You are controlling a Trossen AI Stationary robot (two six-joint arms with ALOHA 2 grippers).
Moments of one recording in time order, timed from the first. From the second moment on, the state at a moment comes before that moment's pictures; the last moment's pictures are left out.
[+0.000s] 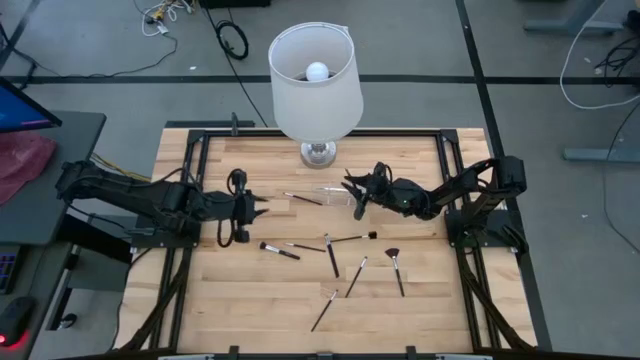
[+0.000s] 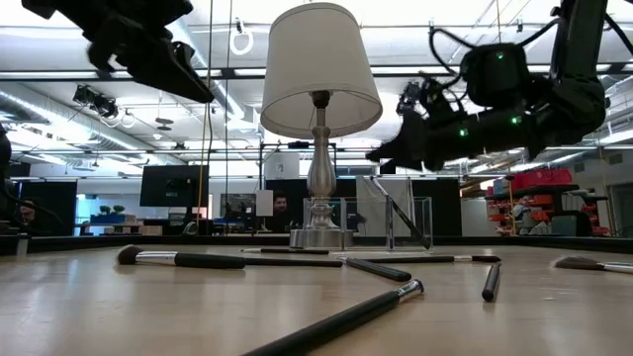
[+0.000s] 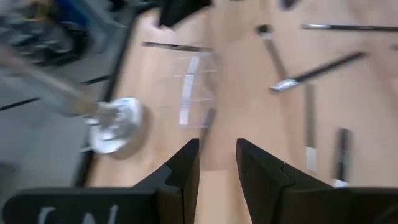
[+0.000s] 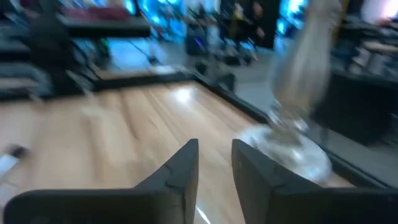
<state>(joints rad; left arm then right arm) -0.20 0.92 0.71 -0.43 -0.46 0.17 -0.12 1.68 0.38 1.23 0.30 -0.02</state>
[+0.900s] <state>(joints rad) 0.29 1.18 0.26 0.55 0.17 0.22 -0.02 1.68 0.82 0.75 0.24 -0.18</state>
